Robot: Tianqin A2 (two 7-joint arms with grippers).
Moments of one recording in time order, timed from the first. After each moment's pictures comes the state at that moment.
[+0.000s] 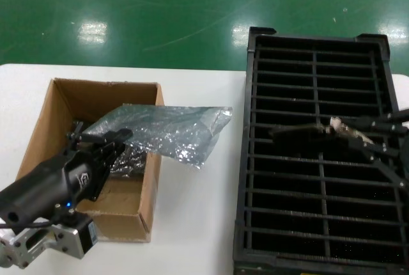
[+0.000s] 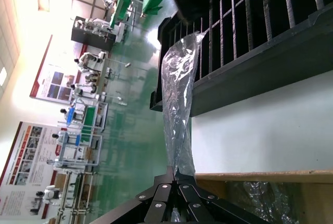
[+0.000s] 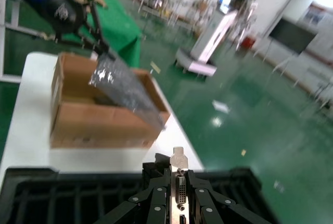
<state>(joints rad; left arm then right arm) 0.03 -0.80 1.62 -1.95 -1.25 0.32 0.34 0.42 0.98 -1.66 1.73 1.82 -0.88 0.10</state>
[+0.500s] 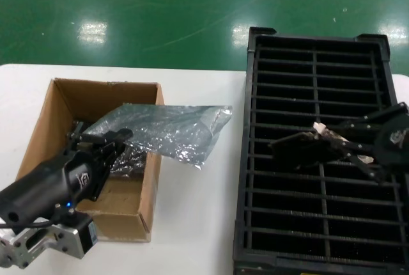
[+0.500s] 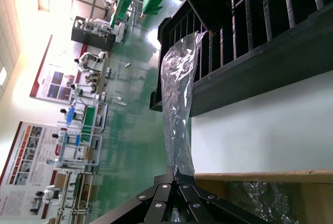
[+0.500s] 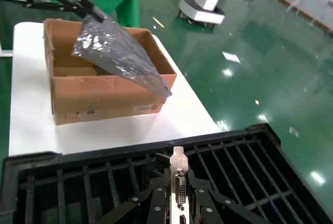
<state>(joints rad) 0.03 -0.80 1.62 -1.95 -1.25 0.32 0.34 0.67 0.91 -1.88 1.79 1.40 -0.98 0.60</state>
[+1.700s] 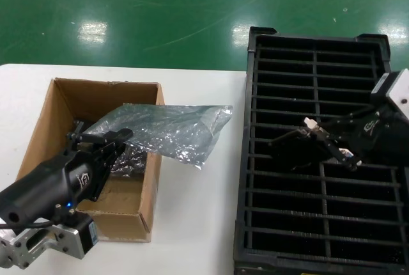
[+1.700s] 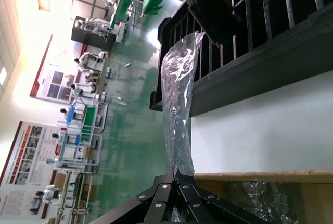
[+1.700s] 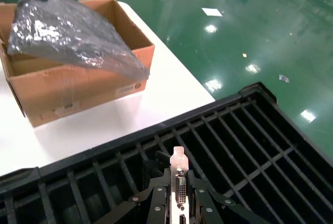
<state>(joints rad) 0.03 -0.80 1.62 -1.95 -1.25 0.32 0.34 0.79 0.68 -1.92 1.79 0.99 -1.20 0.99</state>
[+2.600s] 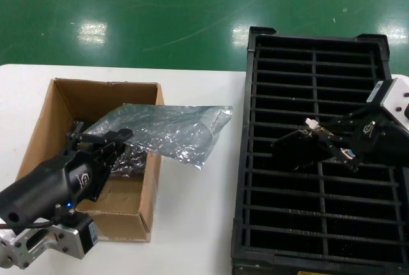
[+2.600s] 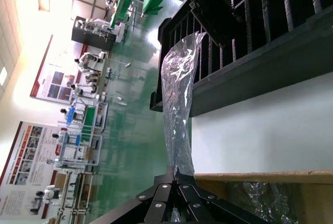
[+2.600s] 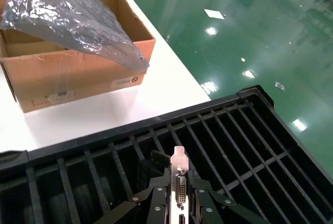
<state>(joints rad) 0.03 -0.80 1.62 -1.95 -1.25 0.32 0.34 0.77 0.65 -1.91 1.77 0.95 -1.19 0.89</state>
